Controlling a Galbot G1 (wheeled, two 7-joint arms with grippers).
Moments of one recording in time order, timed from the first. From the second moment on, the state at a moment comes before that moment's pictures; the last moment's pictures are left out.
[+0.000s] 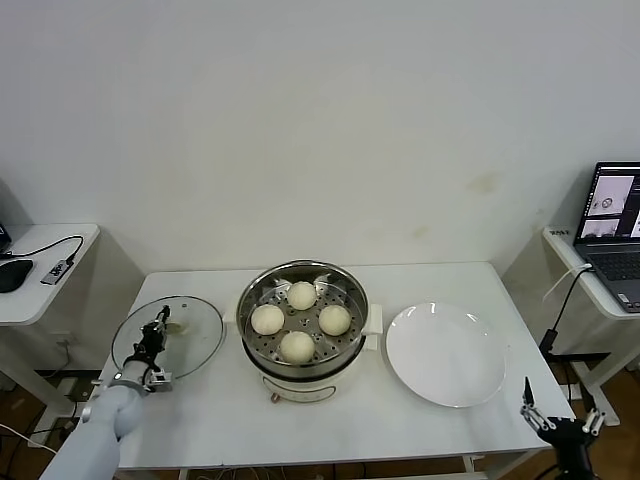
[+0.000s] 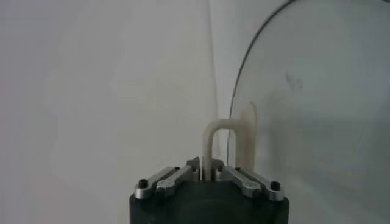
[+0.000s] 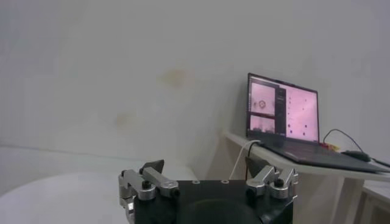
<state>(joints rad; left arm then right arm) 0.90 -1.00 -0.31 -1.05 1.05 -0.04 -0.28 -1.71 1.46 0.96 1.91 0.13 0.26 -0.09</state>
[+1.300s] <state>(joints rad) 1.20 -0.78 -0.33 -2.04 0.87 0.46 0.07 -1.67 1.45 0.83 1.88 -0.01 0.27 -0.07</state>
